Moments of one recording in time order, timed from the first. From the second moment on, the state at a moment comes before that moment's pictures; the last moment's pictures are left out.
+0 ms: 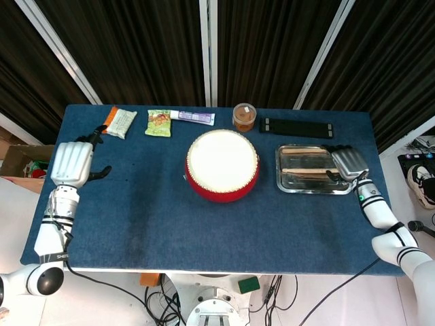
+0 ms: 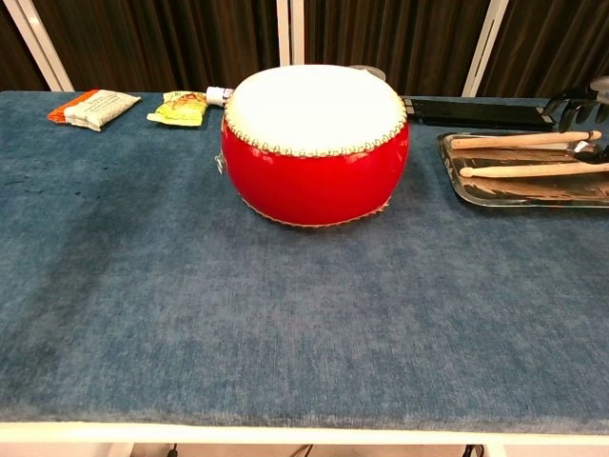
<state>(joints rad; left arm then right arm) -0.61 -1.11 -0.19 -1.87 0.94 1.32 0.43 0.68 -1.54 0.03 -0.67 -1.44 0.84 0.38</state>
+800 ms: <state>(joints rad) -0.25 -1.06 0.01 -1.82 1.37 1.57 0.20 0.22 -1.04 0.06 -1.51 -1.33 1.36 0.21</state>
